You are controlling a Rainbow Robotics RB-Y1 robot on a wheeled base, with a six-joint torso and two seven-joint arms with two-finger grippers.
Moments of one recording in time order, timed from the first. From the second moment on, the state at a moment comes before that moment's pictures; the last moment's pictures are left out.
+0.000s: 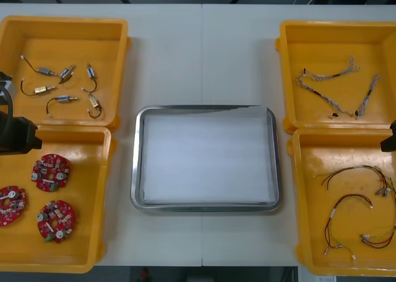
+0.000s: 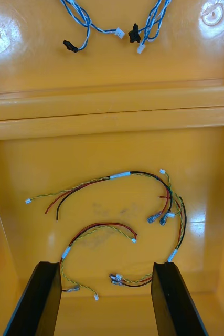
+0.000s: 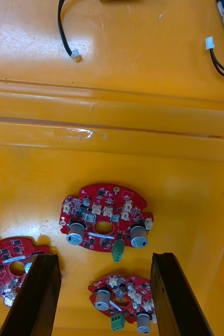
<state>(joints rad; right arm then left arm) -0.19 -1.06 -0.16 -2.12 -1.05 1.75 1.04 -0.17 1.07 0.02 -2.06 0.96 1.56 -1.02</state>
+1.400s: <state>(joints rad) 0.17 -1.06 -0.35 -2.12 -1.09 1.66 0.91 -0.13 1.12 0.10 -1.94 1.19 1.53 -1.30</state>
